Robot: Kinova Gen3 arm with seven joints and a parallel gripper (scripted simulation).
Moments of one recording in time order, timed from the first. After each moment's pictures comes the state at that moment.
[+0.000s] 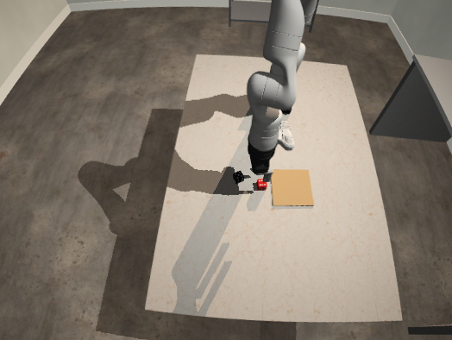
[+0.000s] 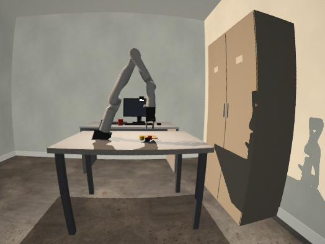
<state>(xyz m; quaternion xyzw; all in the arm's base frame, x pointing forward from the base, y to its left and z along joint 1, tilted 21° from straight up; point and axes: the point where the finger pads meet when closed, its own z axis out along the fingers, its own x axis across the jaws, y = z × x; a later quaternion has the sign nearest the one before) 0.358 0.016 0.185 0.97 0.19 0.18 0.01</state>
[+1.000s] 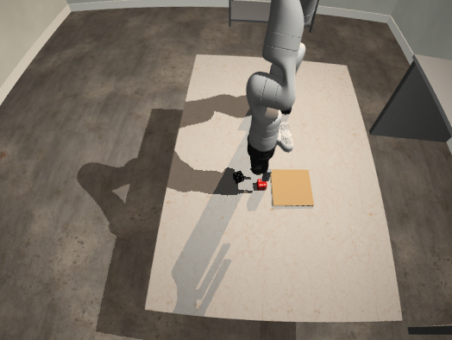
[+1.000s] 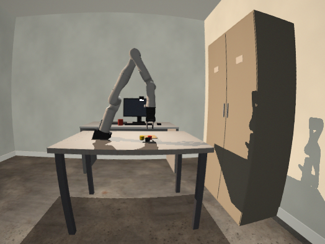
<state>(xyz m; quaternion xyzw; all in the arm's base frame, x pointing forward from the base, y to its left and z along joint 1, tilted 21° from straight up) 0.360 0.015 0.185 0.97 0.16 0.18 0.01</state>
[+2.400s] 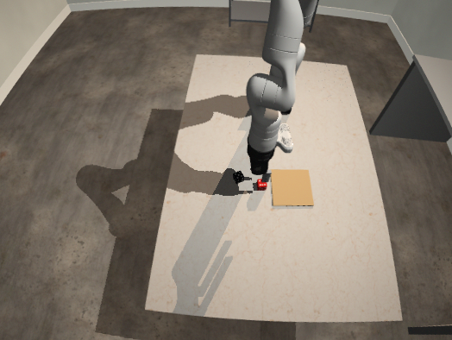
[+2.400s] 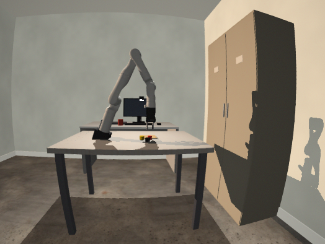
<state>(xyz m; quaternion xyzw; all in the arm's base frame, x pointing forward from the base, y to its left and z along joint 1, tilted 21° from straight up) 0.362 0.015 0.181 0.97 0.16 0.18 0.01</state>
